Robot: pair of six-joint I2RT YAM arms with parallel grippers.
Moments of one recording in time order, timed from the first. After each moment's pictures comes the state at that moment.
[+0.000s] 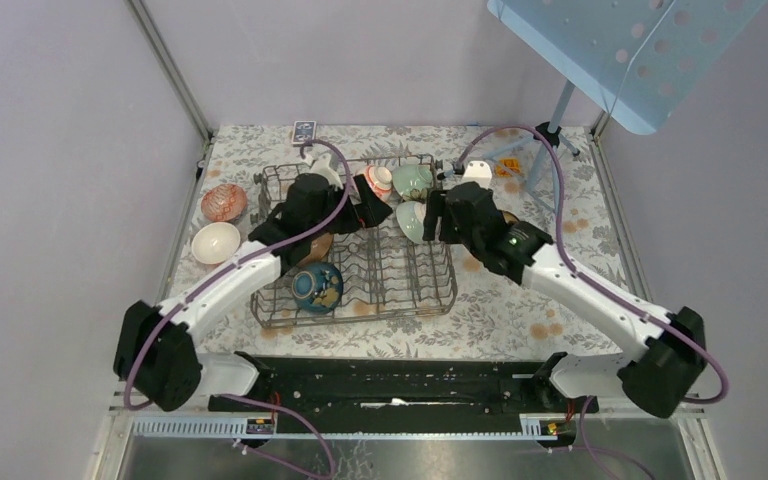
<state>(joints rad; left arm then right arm) -0.54 1.25 0.98 -0.14 0.07 -0.68 0.79 1.24 1.10 -0.49 0.44 0.51</state>
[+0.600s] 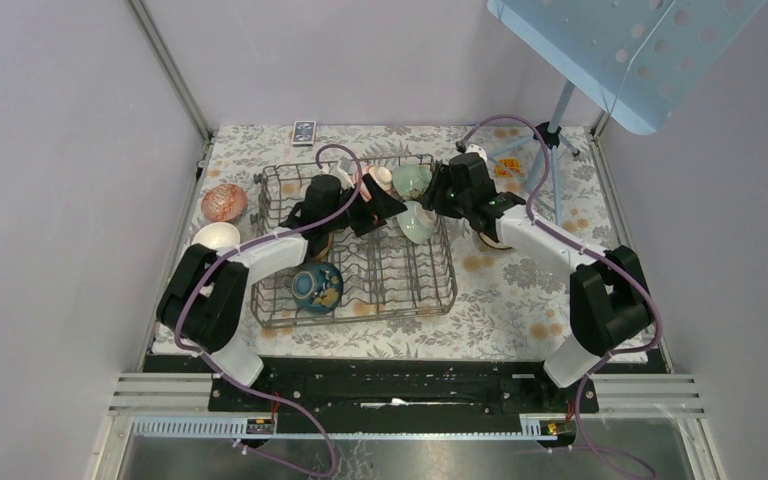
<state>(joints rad) -0.47 1.61 0.92 0.32 0.37 -0.97 0.51 1.62 1.16 -0.18 0.07 0.65</state>
